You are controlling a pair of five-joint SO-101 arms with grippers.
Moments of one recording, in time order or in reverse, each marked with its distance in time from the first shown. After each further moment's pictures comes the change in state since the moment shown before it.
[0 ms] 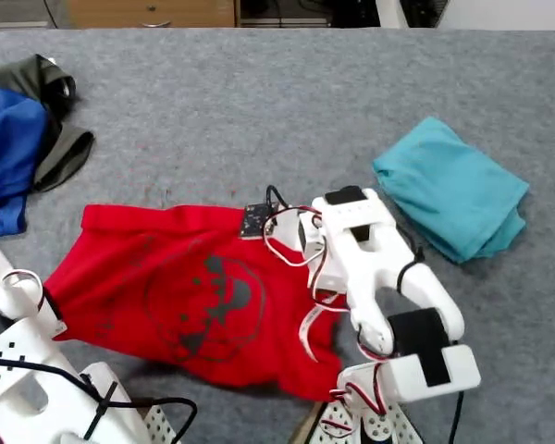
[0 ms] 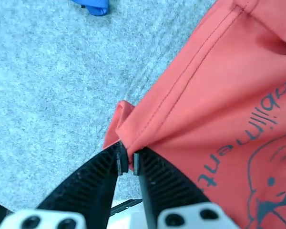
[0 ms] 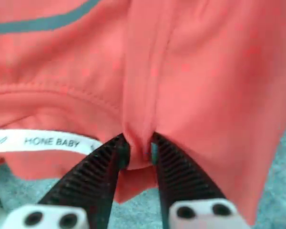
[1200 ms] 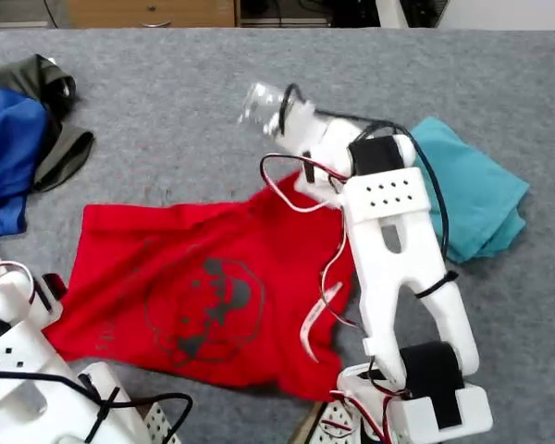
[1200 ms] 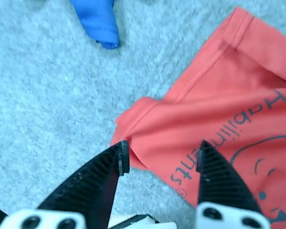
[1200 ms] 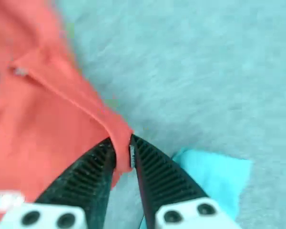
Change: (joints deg) left arm 0.0 0.0 -7.6 -0.1 0.0; right arm 0.0 -12.0 -28.8 1.1 -18.5
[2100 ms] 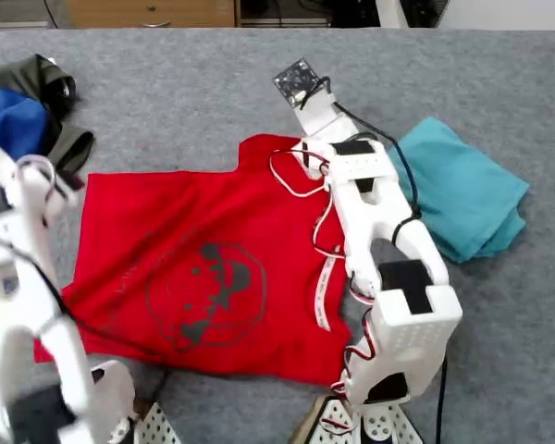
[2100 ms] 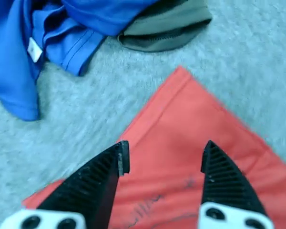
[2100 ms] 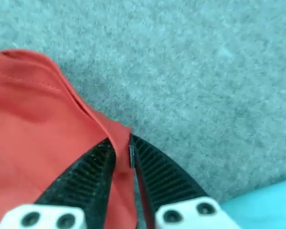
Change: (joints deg) left arm 18.7 41.5 -22.2 -21.1 30.0; right arm 4.8 28.9 2.0 -36.0 -19.0
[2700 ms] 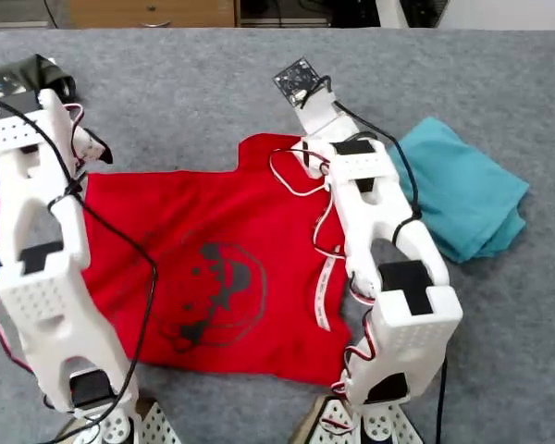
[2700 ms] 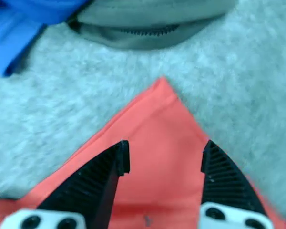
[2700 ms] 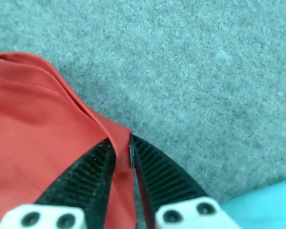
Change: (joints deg) left arm 6.6 54.7 -53.8 18.5 12.8; right arm 0.0 0.0 0.0 -0.2 0.0
